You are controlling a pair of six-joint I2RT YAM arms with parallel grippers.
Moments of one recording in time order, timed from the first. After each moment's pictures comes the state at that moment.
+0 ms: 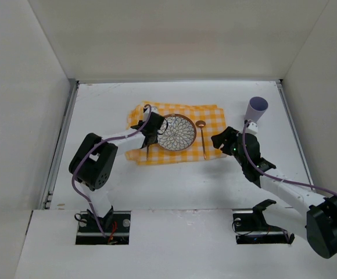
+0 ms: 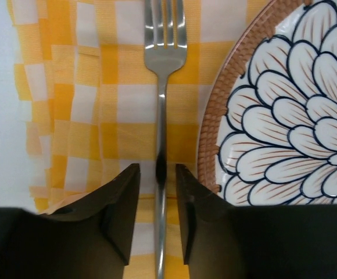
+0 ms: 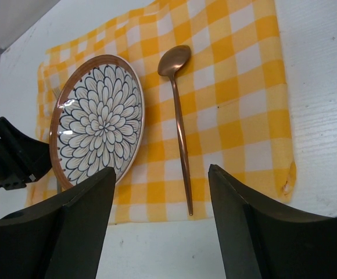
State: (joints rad) left arm -0.57 1.78 1.04 -0.20 -0.46 -0.40; right arm 0.45 1.04 0.45 0.22 0.19 0.73
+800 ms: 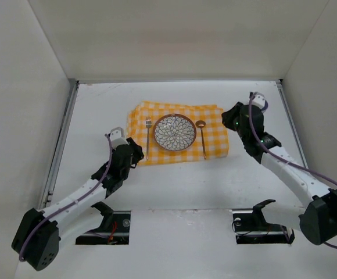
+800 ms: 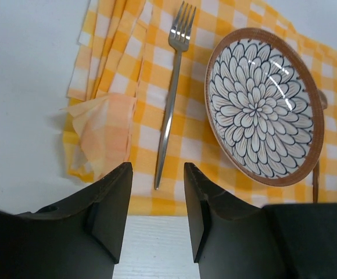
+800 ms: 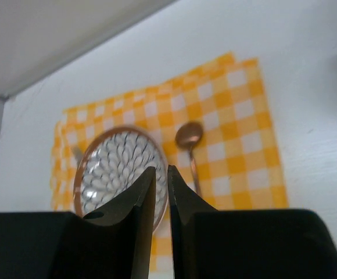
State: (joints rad) left arm -0.60 0.92 0.40 0.03 -0.47 -0.71; right arm 0.41 1.16 0.84 -0.03 0.26 0.66
